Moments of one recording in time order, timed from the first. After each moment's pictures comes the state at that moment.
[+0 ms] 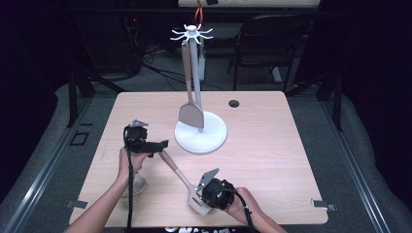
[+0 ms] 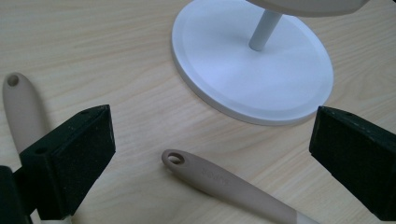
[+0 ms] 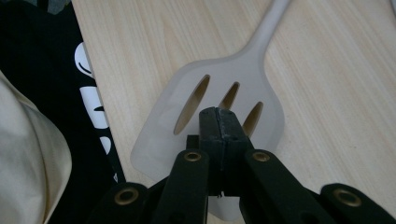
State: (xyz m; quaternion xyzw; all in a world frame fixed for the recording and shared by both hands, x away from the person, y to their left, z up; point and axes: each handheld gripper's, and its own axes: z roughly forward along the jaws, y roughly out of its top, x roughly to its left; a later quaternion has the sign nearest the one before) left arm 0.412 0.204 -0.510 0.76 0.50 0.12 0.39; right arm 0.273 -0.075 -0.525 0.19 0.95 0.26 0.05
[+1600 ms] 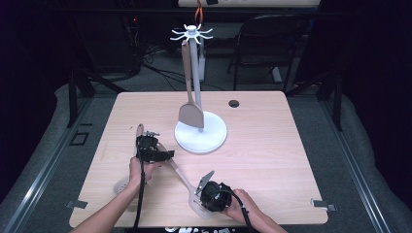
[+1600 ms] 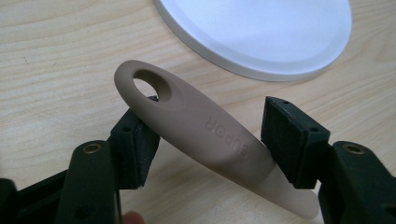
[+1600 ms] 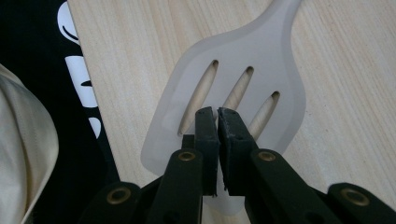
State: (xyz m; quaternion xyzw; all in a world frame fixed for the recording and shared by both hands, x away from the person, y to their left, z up) left arm 0.402 0.178 -0.543 0.77 0.54 0.07 0.35; right arm 0.279 -0.070 -0.552 0.19 0.96 0.22 0.02
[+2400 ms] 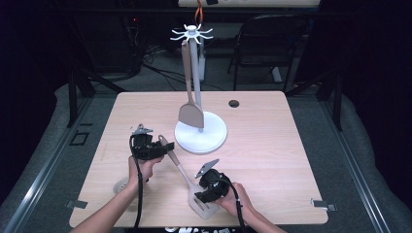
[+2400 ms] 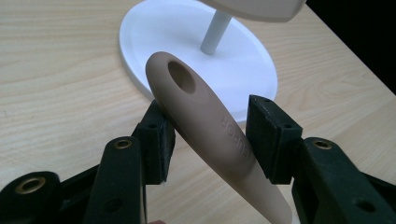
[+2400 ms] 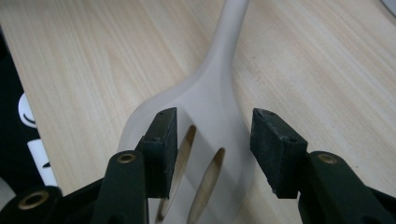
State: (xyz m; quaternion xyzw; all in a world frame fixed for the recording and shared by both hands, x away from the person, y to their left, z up) left arm 0.389 0.182 -0.519 0.73 0.50 0.07 0.46; right arm 0.307 -0.068 -0.548 0.28 0.92 0.28 0.04
